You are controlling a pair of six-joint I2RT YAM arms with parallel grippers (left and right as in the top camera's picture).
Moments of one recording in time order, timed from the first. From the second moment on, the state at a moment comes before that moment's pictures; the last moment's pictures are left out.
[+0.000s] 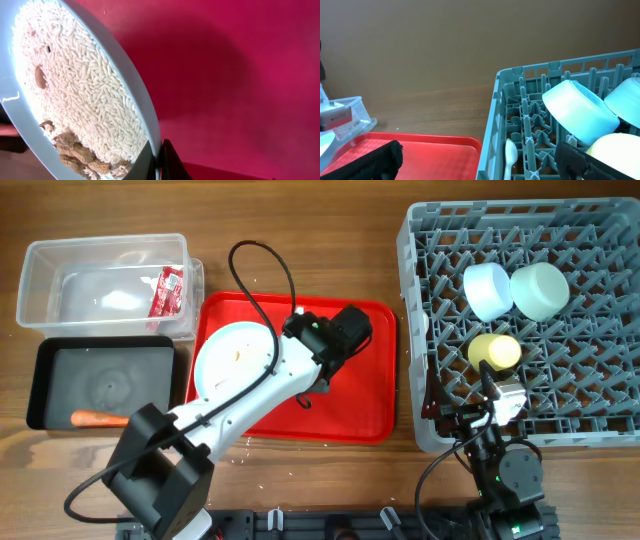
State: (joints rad) left arm -0.77 1.75 1.34 -1.19 -0.36 -0.67; right arm 0.28 0.02 0.01 0.01 0.08 0.22
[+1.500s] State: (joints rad) left arm 0.64 1.46 1.39 -1.29 0.75 -0.04; right arm 0.28 0.02 0.01 0.01 0.08 0.22
